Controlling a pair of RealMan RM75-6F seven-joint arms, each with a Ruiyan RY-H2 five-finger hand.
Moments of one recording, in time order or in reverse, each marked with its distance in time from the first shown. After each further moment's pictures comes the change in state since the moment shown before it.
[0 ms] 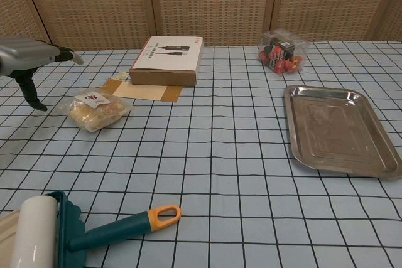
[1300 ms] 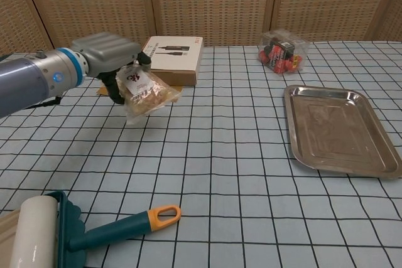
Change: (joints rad) left arm -0.186 -0.230 0.049 0.083 0.169 0.135 -0.107; right arm -0.006 0.025 0.005 -0.007 -0.023 0.003 0.071
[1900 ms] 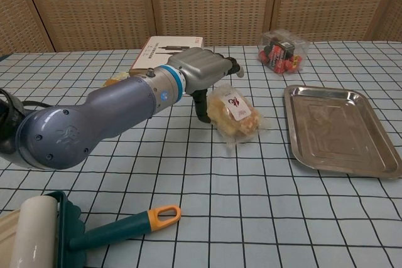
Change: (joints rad) left arm -0.211 -0.303 -0.095 0.207 -0.061 -0.073 0.083; right arm -0.004 0.017 0.008 0.031 0.018 -0.020 0.070
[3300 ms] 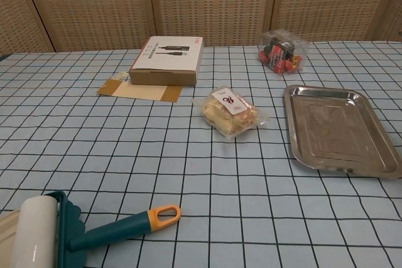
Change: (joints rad) left arm 0.847 0.676 0.311 -0.618 0.338 0.830 -0.454; right arm 0.185 -0.103 0.001 -0.159 -0.062 -0.162 -0.307
